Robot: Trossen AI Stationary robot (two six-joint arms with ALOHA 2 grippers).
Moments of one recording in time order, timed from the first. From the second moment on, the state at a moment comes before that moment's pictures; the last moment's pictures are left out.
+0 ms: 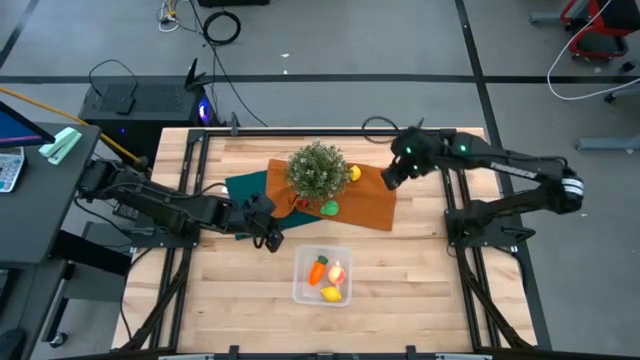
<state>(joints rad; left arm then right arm) -0.23 1.26 0.73 -0.30 -0.37 -0.89 -0.36 1.15 1.10 -0.97 0.07 0.58</state>
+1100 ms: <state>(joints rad) -0.23 1.26 0.73 -0.30 -0.37 -1.09 -0.49 1.08 0.43 -0.01 -0.02 0.36</state>
